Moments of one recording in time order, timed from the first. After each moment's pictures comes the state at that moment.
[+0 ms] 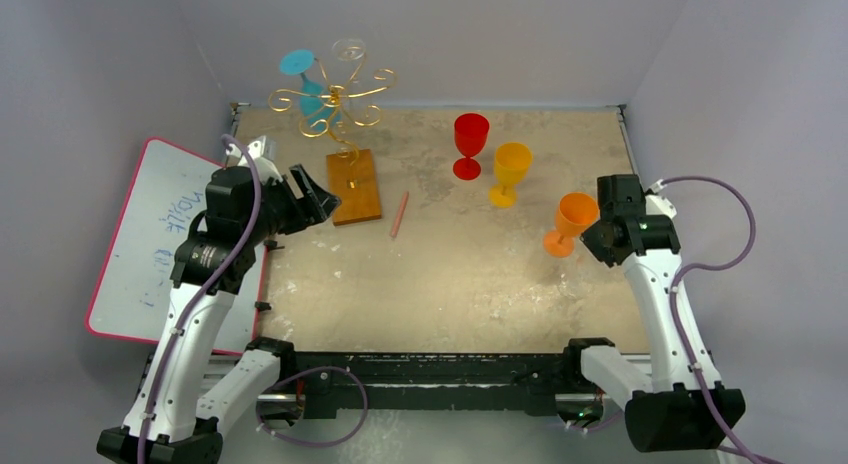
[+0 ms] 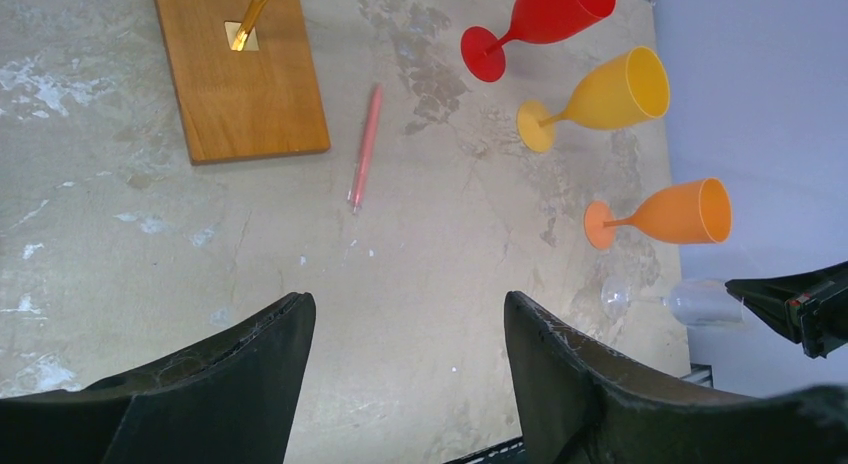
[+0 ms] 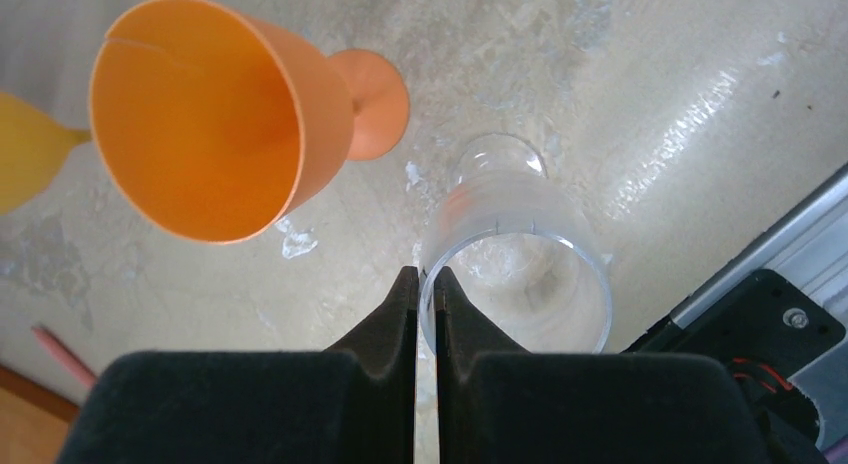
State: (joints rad) left arm -0.19 0.85 1.10 -0.72 0.20 -0.57; right arm 0.03 1.01 1.06 -1.14 0.42 0.97
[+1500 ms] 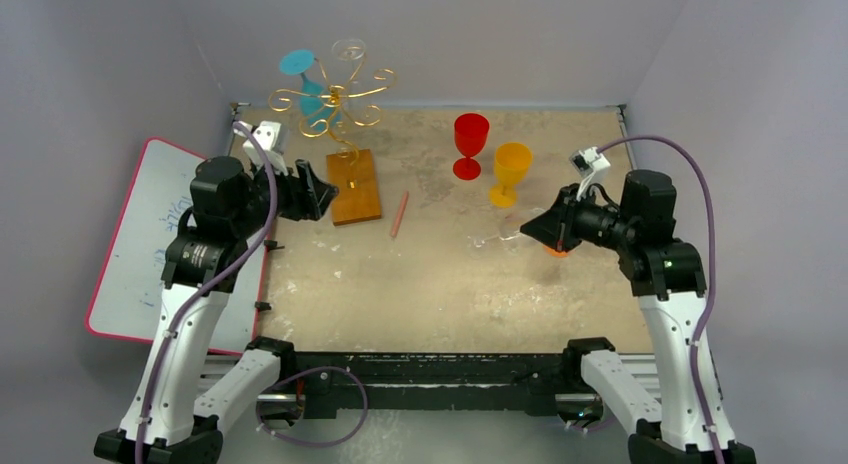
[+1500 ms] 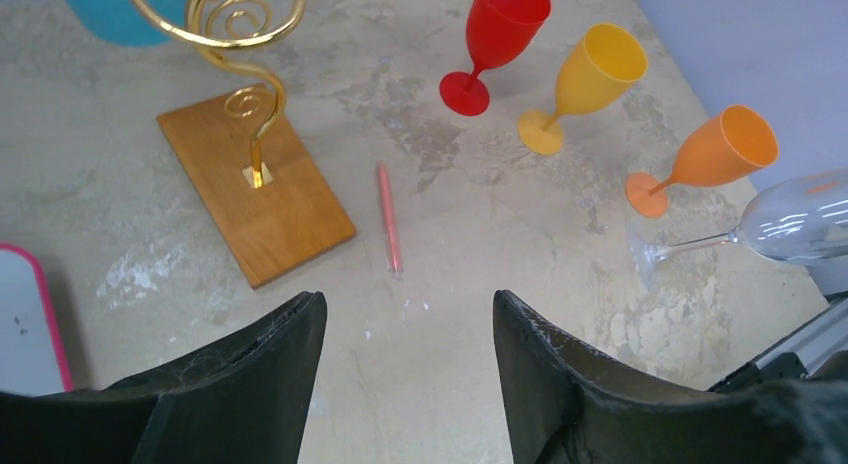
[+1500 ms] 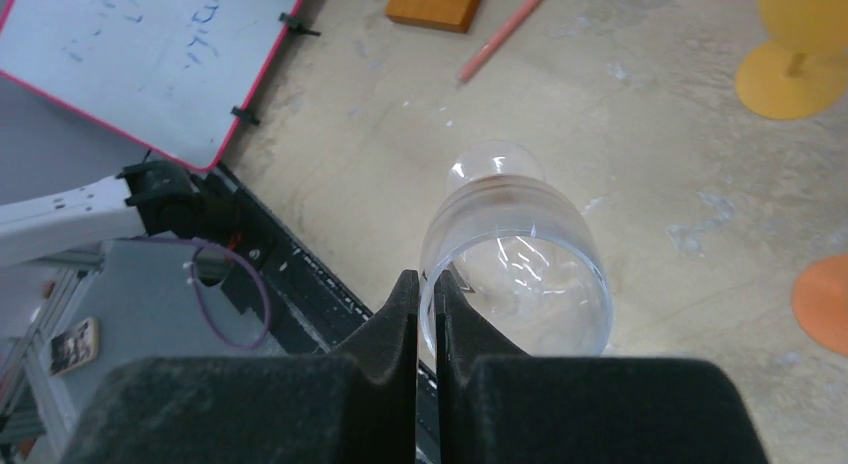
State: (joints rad) left arm -0.19 0.87 1.19 -0.65 0.29 -0.22; right arm 0.07 0.83 1.15 -0.88 -0.69 0.16
